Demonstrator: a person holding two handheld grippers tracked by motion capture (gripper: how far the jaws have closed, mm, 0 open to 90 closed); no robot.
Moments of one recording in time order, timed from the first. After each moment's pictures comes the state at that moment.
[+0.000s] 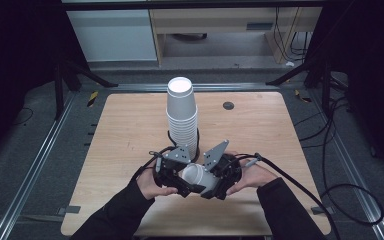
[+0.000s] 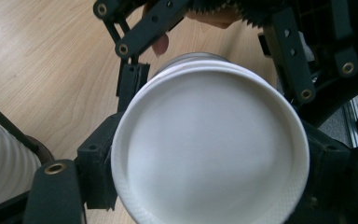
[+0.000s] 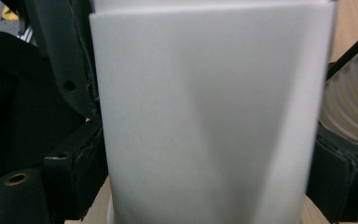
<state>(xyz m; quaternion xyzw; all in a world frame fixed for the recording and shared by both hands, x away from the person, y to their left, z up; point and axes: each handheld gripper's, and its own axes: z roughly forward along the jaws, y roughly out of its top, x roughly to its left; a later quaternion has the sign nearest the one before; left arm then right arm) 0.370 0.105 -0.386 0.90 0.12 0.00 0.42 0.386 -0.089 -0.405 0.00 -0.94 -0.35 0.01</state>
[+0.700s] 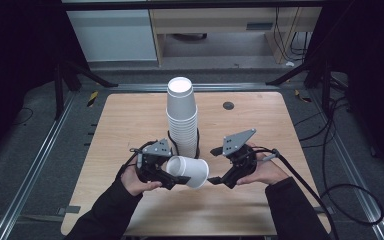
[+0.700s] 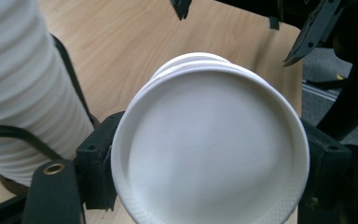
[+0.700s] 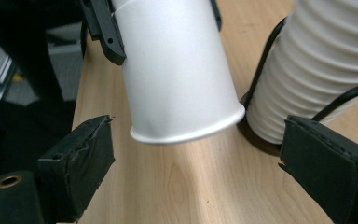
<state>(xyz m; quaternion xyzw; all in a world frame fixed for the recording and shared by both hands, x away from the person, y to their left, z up) 0.377 0.150 -0.380 0.88 0.18 0.03 0.45 0.393 -0.129 -0.379 -0.07 -0.89 -0.45 -0.04</state>
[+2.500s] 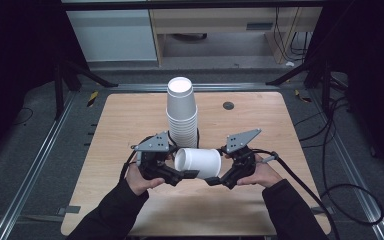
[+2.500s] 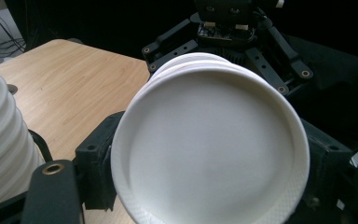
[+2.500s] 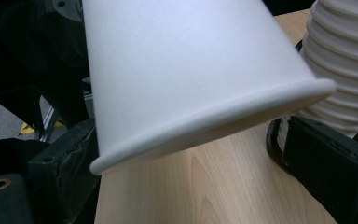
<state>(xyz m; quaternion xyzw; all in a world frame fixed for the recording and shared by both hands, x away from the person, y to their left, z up) 0.371 0.138 -0.358 0.82 0.13 0.02 0.56 0.394 -0.130 -0.391 -0.10 -0.85 -0.52 0.03</state>
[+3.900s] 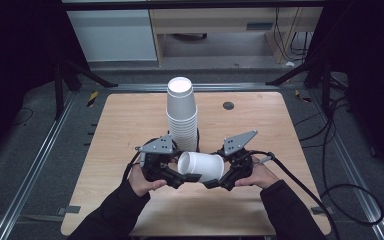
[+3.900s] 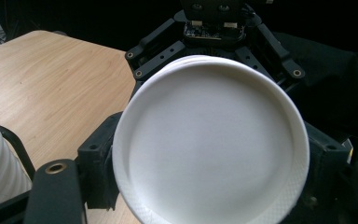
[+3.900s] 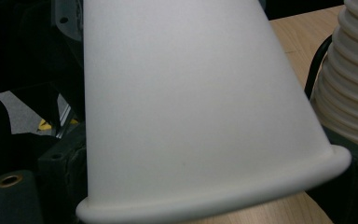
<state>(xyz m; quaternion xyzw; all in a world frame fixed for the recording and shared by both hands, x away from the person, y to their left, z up) 0.372 0.131 -0.366 0.83 0.12 0.00 0.55 0.396 -0.125 -0.400 -0.08 -0.84 -0.53 0.06</state>
